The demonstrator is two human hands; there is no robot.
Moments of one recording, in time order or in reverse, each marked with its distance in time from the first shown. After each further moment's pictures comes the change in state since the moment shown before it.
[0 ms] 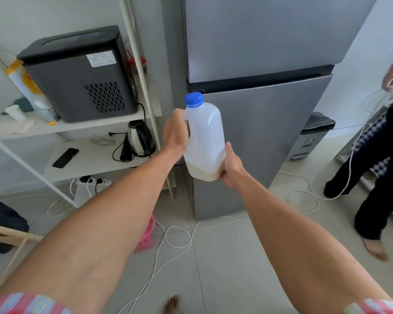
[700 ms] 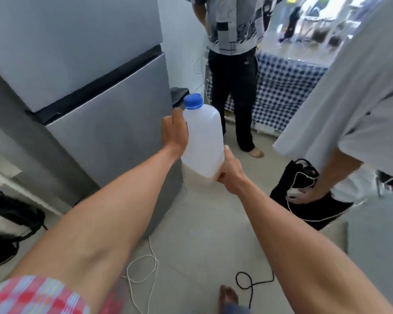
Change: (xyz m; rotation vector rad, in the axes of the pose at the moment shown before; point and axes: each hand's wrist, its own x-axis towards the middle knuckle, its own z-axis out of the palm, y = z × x) left_hand -0.101 -0.013 0.172 0.066 -0.702 0.147; right_hand -0.144 0.076 -0.141 0.392 0.736 -0.184
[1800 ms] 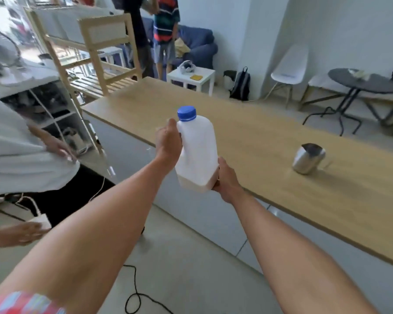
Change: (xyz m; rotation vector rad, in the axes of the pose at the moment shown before) left_hand -0.589 0.086 0.335 -0.181 -1.510 0.008; right_hand -0.477 0.198 -0.429 0.747 1.323 -0.274
